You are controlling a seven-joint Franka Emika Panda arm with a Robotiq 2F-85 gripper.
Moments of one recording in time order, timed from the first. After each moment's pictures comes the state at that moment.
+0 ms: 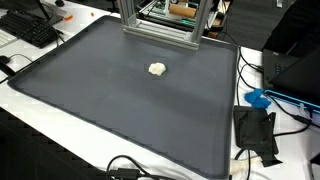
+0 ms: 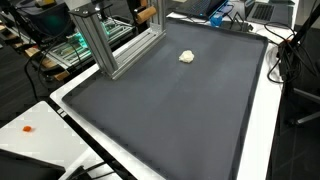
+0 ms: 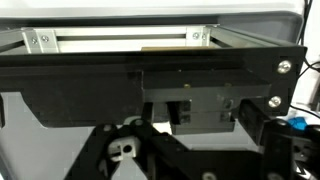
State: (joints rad) arm 0.14 -0.82 0.21 -2.68 0.18 1.96 0.18
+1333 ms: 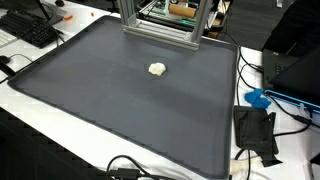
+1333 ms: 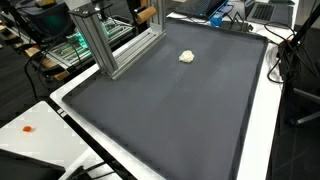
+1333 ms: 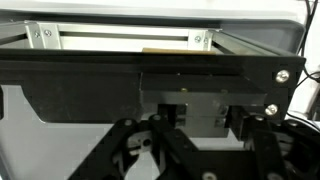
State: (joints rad) arm 0.15 -0.83 0.21 -2.68 0.16 1.95 0.15
